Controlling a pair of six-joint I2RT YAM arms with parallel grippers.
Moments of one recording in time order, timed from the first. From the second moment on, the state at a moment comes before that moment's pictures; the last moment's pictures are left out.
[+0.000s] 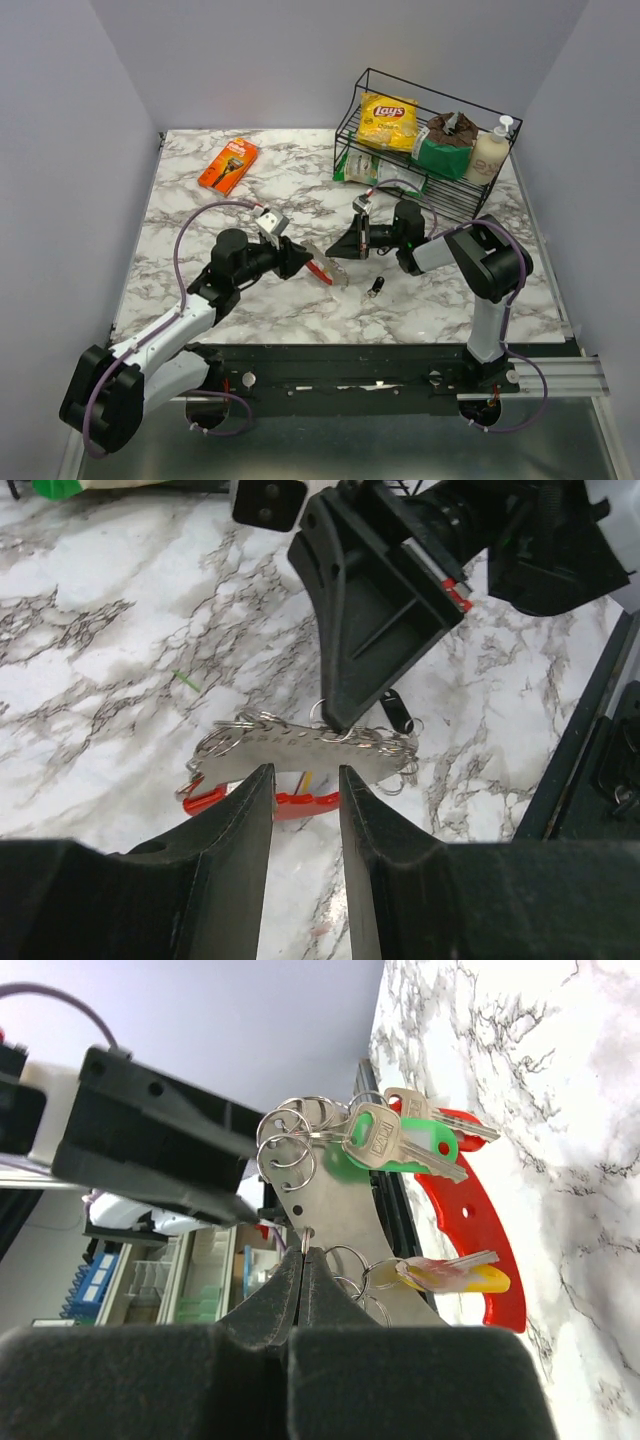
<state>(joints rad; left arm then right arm) -0.48 1.01 0.44 0.34 0.46 -0.23 0.49 1.95 0.77 1.10 -1.07 1.34</state>
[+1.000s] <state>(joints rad) -0.75 1.07 0.28 0.53 0.29 0.20 0.48 1.89 0.86 0.35 -0.98 0.89</state>
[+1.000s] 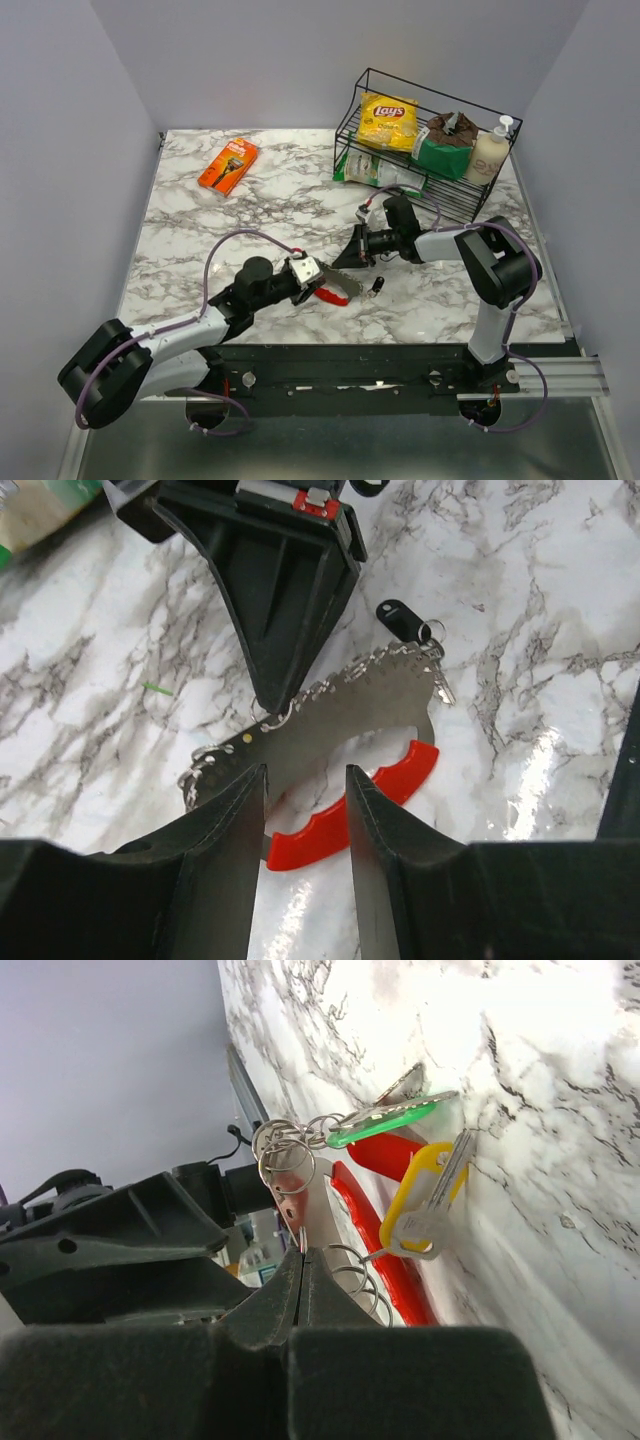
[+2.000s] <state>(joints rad) -0.87 1.36 0.34 0.74 0.07 0.41 0.47 1.85 0.89 0.24 -0.95 0.89</state>
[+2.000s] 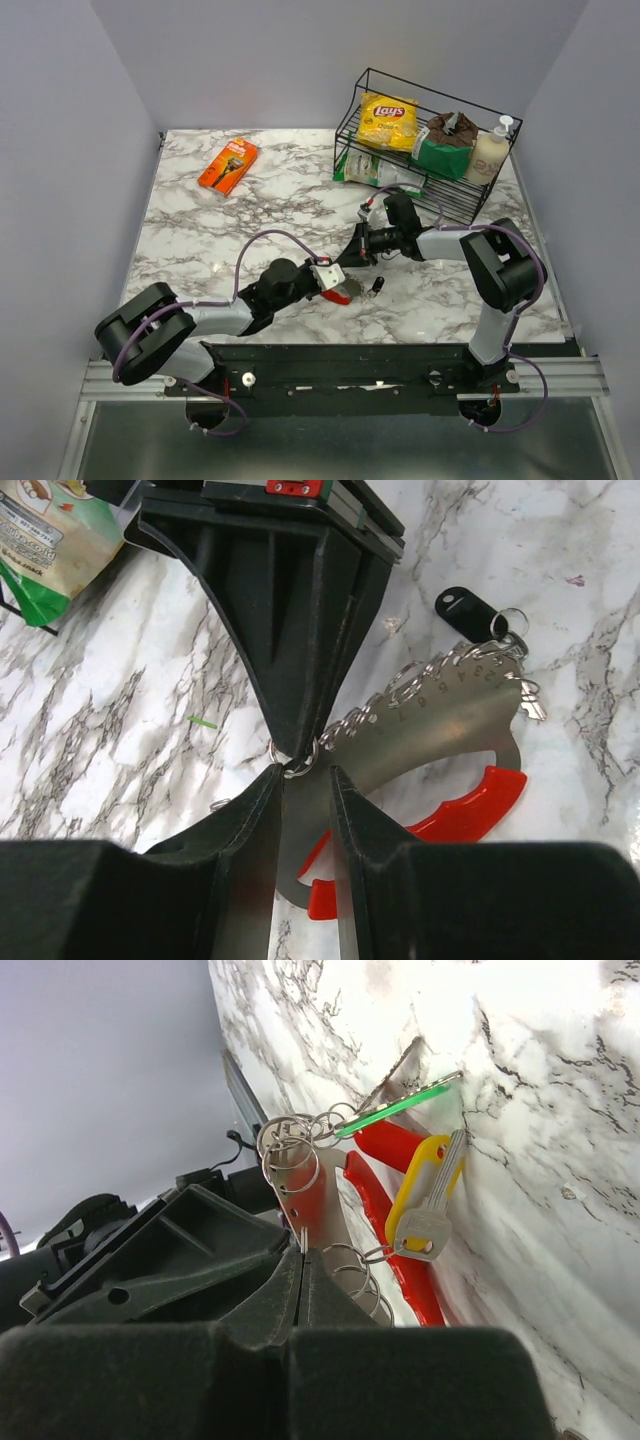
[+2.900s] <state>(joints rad) -0.92 1.47 0.35 0.90 -0.06 0.43 0.46 1.81 0.89 0.24 -0.94 0.87</state>
